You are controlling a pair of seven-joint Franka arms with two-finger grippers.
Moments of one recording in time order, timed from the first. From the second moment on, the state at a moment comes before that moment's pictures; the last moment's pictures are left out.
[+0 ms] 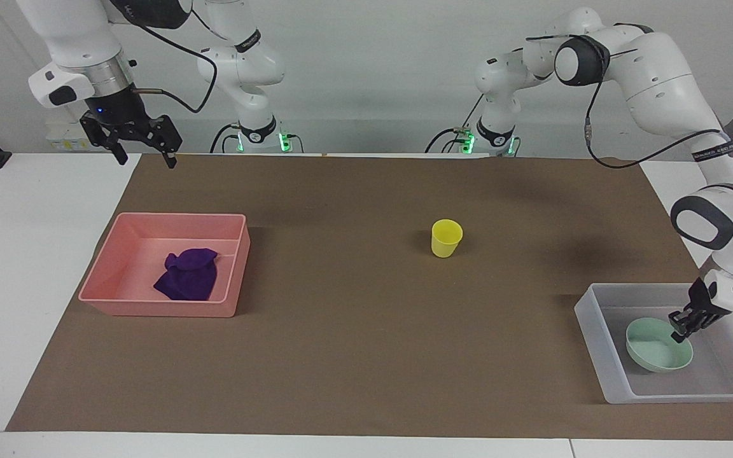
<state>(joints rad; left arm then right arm) 0.25 0.64 0.01 -1.42 -0.15 2.33 0.15 -0.01 -0.08 -0.07 -1.64 -0.02 1.61 0.02</state>
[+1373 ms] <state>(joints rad) 0.05 0.24 0.00 -1.62 -0.14 2.01 0.15 0.01 -0.07 -0.06 -1.61 -0.02 1.57 0.02</state>
